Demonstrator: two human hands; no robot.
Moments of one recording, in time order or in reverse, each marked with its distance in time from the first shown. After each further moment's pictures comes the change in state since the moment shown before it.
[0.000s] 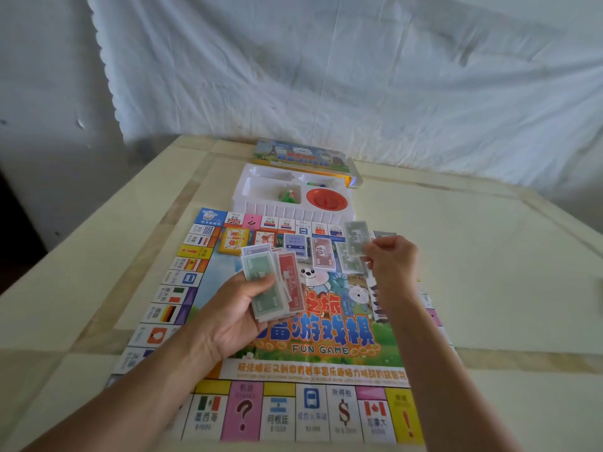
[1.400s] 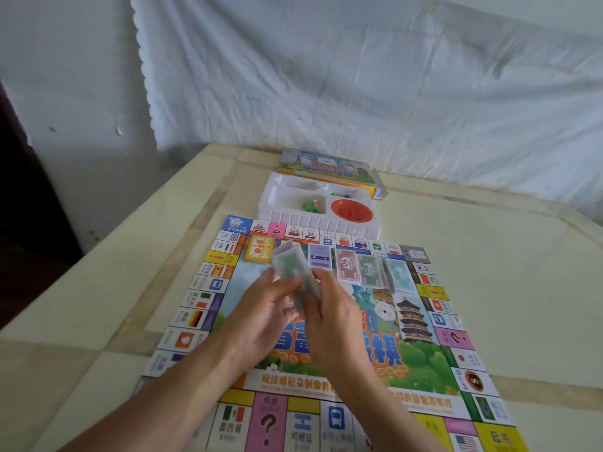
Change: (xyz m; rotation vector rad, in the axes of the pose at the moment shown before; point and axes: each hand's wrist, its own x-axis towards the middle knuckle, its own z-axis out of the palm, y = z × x) left_hand -0.004 0.004 0.007 0.023 0.008 0.199; right_hand -0.111 0.004 0.051 -0.368 -0.388 -0.560
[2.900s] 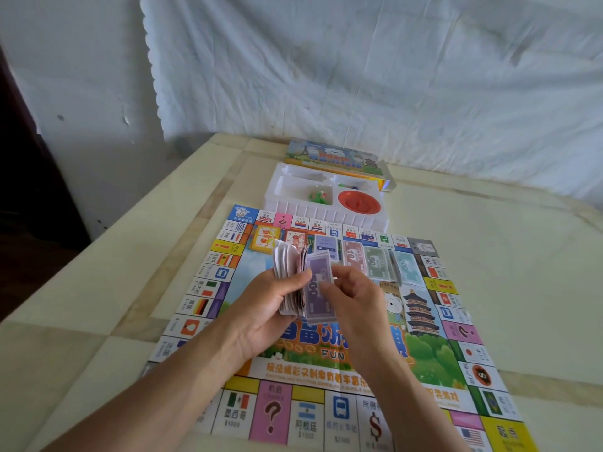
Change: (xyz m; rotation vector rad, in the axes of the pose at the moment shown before) left_hand -0.002 0.002 -0.002 0.041 0.006 -0.125; right_hand 0.007 0.014 -0.012 0.638 -0.063 0.376
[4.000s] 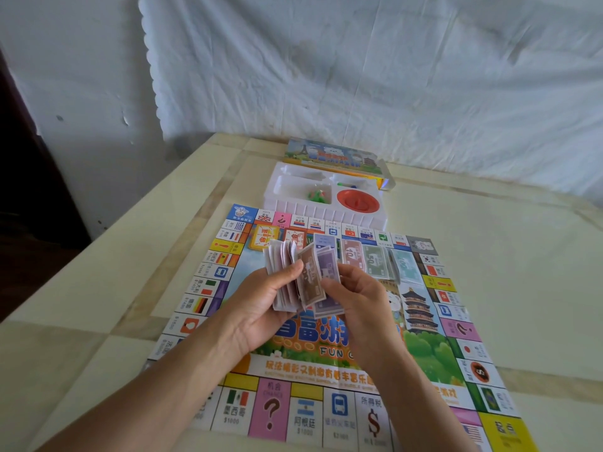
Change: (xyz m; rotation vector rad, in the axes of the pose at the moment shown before) left_hand 0.002 0.002 -0.006 -0.040 0.100 -0.031; right_hand 0.002 -0.001 -0.009 0.242 -0.079 0.107
